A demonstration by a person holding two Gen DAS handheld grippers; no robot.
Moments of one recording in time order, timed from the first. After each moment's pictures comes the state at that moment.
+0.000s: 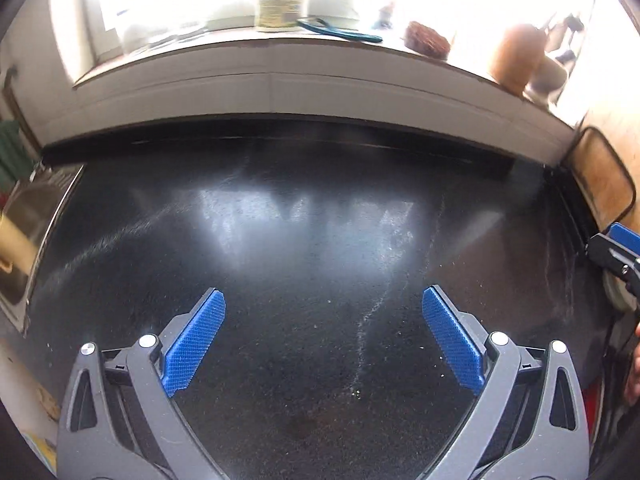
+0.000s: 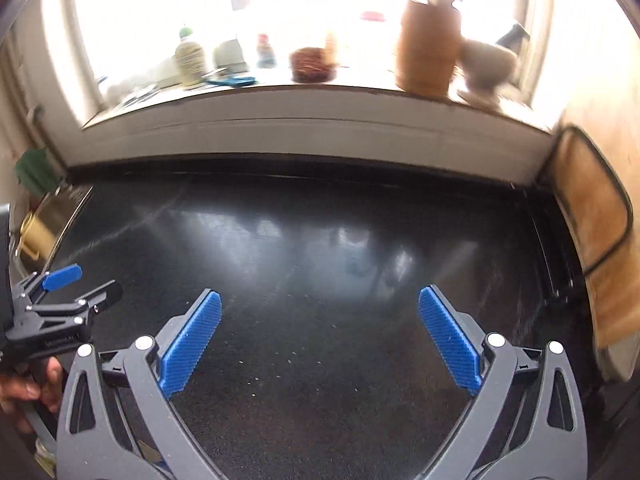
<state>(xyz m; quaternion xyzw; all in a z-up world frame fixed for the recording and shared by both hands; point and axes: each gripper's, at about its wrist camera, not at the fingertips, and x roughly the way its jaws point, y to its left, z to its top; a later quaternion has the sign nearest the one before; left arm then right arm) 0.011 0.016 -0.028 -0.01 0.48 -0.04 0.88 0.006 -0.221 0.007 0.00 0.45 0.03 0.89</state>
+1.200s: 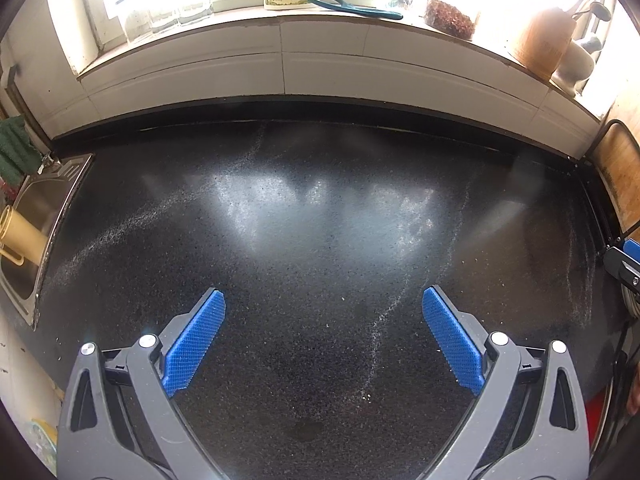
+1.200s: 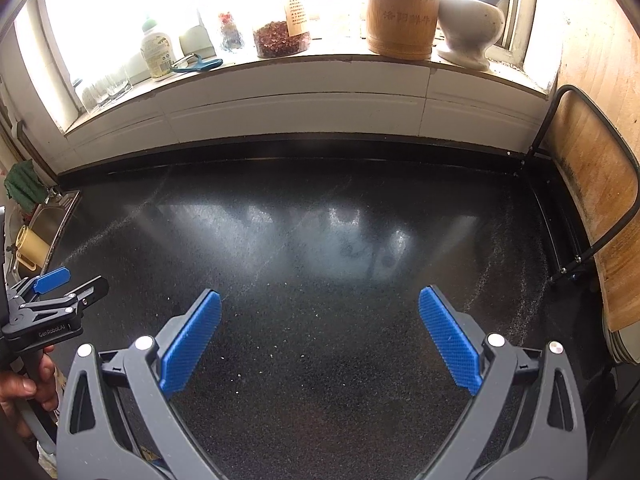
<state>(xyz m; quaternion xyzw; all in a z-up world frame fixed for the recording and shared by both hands) 0.042 0.018 -0.039 -0.01 0.51 0.00 0.86 0.017 -0.244 -0.014 0.02 0.48 0.02 0.88</state>
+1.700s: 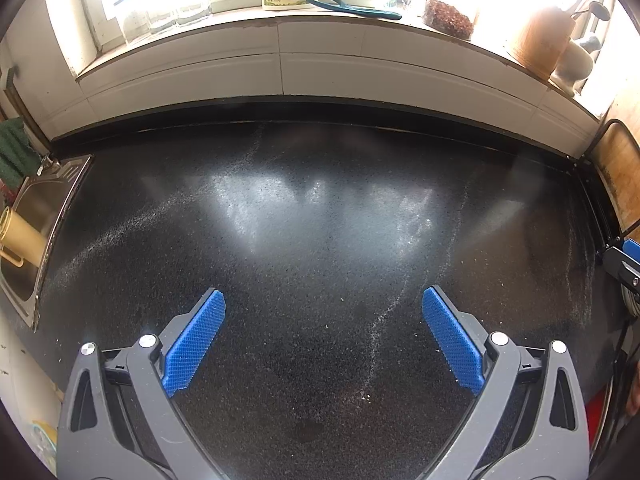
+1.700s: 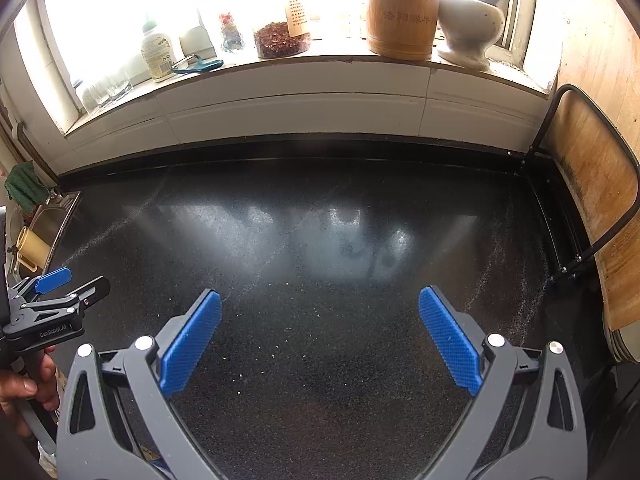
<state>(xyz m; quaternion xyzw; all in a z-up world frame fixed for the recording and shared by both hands) 0.044 0.016 -0.039 -0.01 0.51 0.00 0.86 0.019 -0.244 -0.014 0.02 0.48 0.03 0.88</state>
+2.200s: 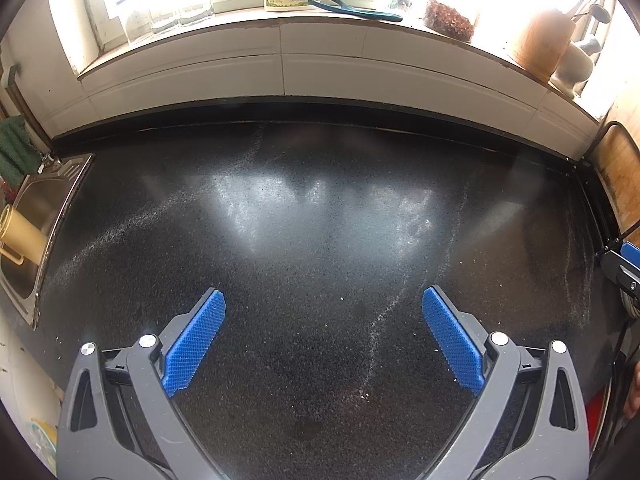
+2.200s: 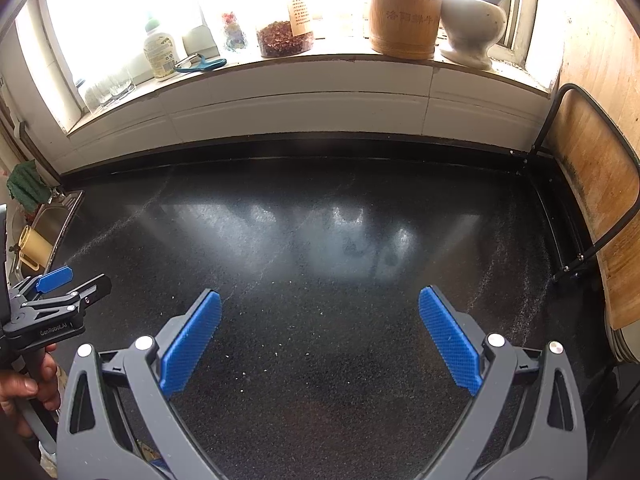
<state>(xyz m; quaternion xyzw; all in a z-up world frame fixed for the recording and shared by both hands) 0.042 0.017 -0.037 -0.01 0.51 0.00 0.86 0.017 -0.241 -0.014 0.02 0.48 0.03 0.88</state>
